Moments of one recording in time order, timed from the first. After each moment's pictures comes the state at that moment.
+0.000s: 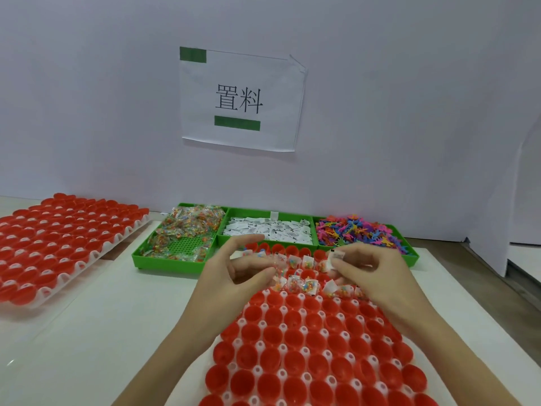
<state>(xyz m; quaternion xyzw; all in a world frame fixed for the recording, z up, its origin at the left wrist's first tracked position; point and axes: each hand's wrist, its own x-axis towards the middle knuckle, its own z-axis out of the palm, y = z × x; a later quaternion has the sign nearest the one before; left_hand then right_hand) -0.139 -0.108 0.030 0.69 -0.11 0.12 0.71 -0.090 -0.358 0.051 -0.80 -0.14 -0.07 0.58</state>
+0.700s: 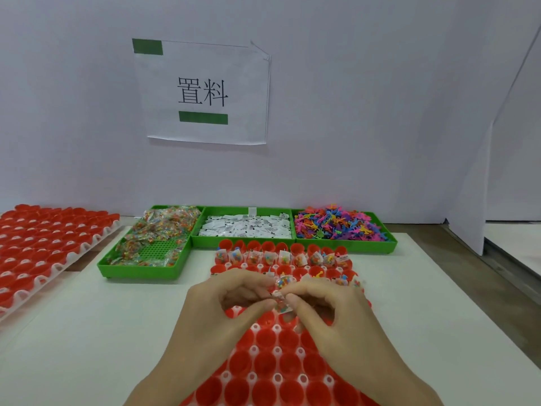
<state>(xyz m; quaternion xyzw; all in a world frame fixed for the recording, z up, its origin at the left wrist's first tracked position) -0.154 -0.143 0.020 0.78 -0.16 0.18 0.57 -0.147 -0.345 0.030 -0.83 -0.23 -0.09 0.49</state>
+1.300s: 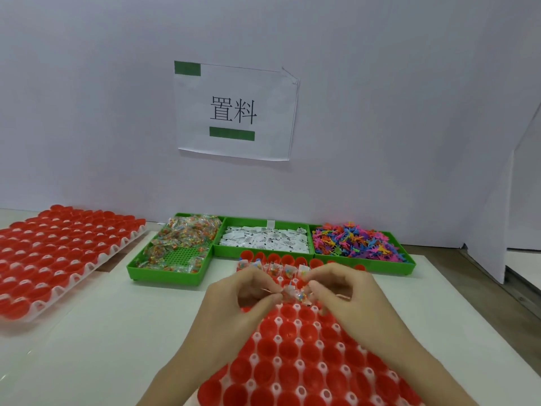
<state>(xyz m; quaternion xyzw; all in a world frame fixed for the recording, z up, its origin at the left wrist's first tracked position) -0.147 -0.123 0.026 0.79 -0.13 0.17 0.58 -0.113 -0.337 0.048 -0.84 -0.20 -0.06 0.50</state>
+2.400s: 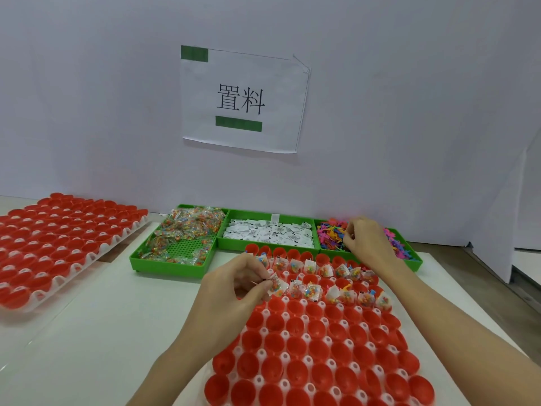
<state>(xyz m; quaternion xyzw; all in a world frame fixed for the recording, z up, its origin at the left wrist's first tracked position) -0.137 -0.106 0.020 0.80 -0.09 0.20 0.56 0.080 -0.377 0.018 -0.96 -0.10 -0.23 0.11</state>
